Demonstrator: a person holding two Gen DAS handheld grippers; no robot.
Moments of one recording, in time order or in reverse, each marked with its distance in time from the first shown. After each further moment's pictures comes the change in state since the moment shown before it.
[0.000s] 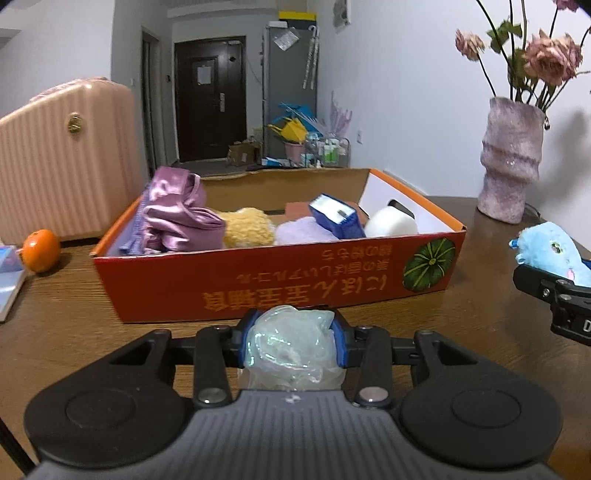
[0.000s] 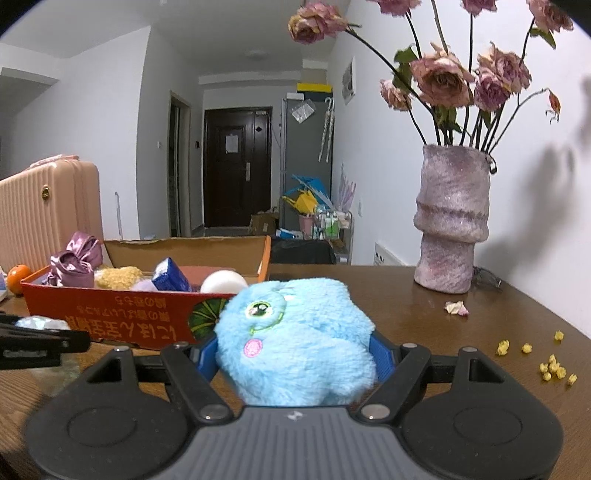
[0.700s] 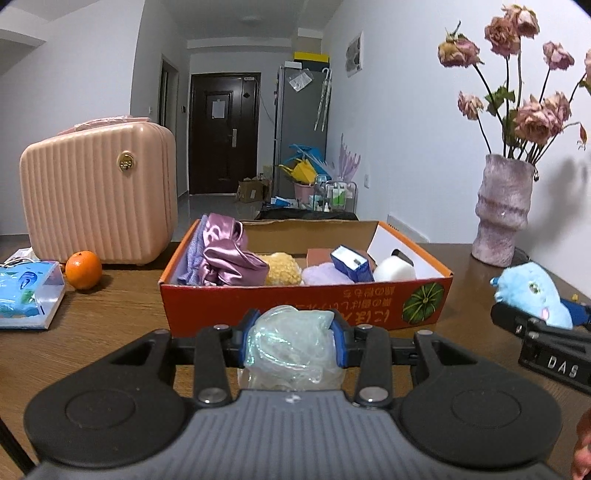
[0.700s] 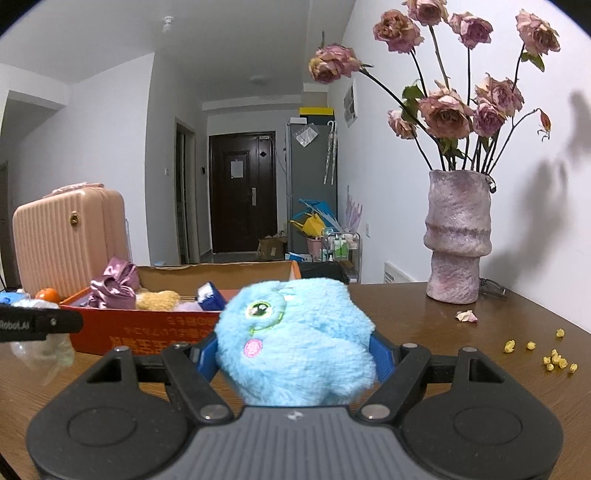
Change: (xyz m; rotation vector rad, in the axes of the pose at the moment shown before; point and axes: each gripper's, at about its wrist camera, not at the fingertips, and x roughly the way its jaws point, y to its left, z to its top) left arm -0.066 0.027 0.003 -0.052 -0.131 0.001; right arm -0.043 0.032 -0.003 0.038 -0.079 0.027
